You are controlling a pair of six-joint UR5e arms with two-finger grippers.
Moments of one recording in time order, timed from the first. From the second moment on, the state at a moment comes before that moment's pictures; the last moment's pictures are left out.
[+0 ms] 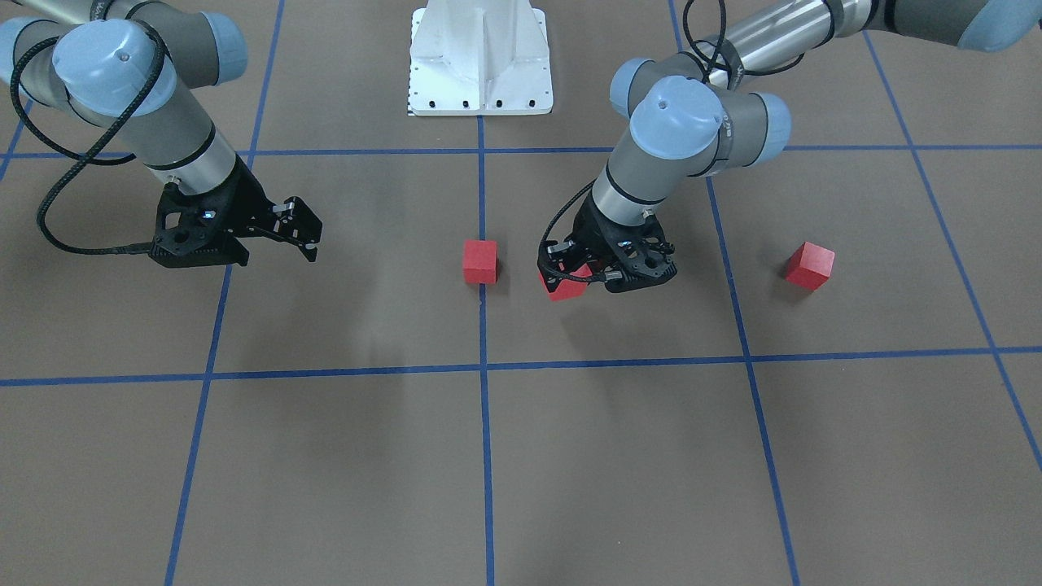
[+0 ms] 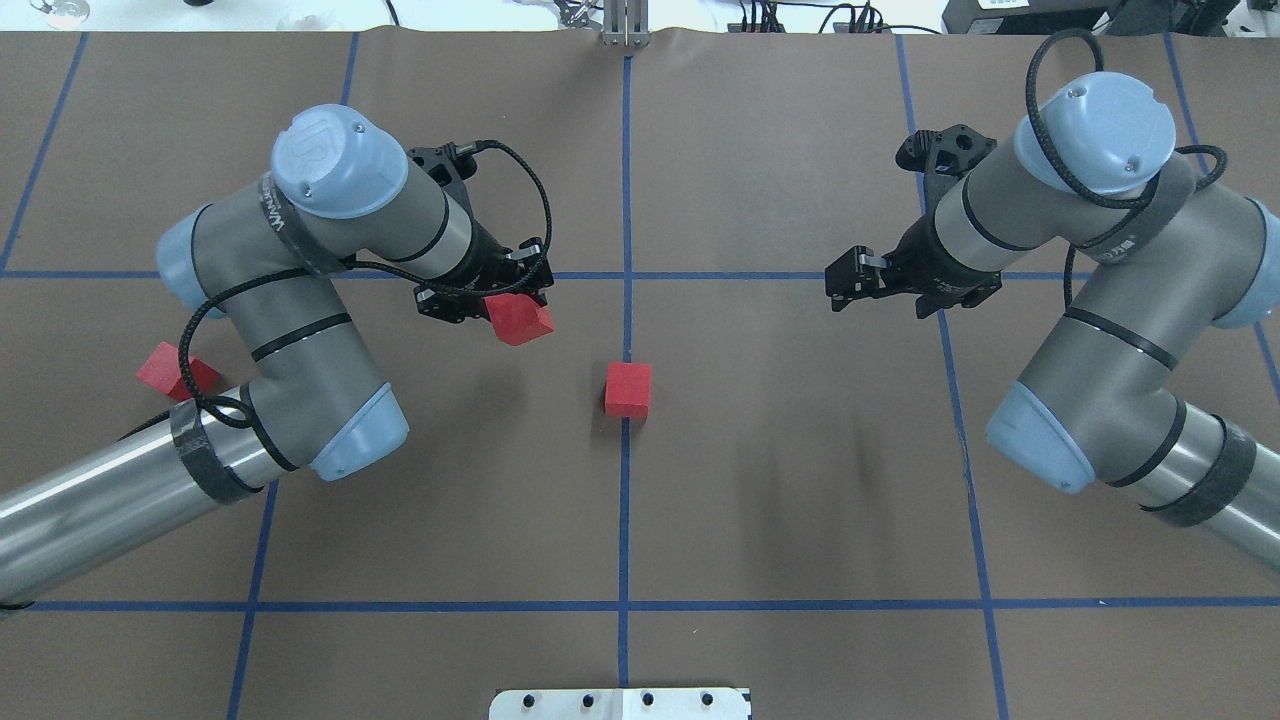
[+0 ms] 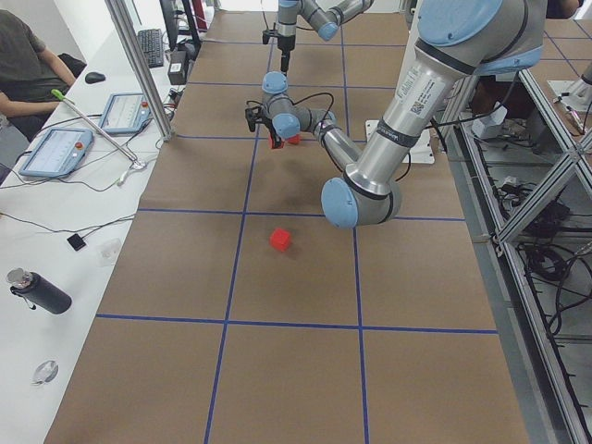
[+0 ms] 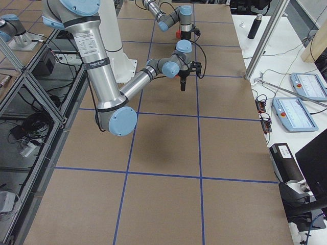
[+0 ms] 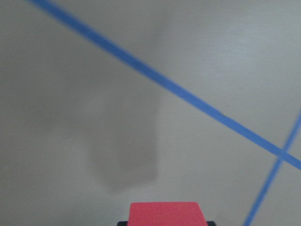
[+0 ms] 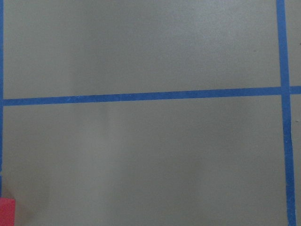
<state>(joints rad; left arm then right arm) -0.68 -2.25 -1.53 -1.92 -2.03 -1.39 0.79 -1.21 1.86 -1.45 2.09 1.07</state>
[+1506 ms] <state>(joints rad) -0.58 -2.64 -1.08 -1.72 -2.02 -1.06 0.79 -1.21 1.86 -1.45 2.08 1.07</state>
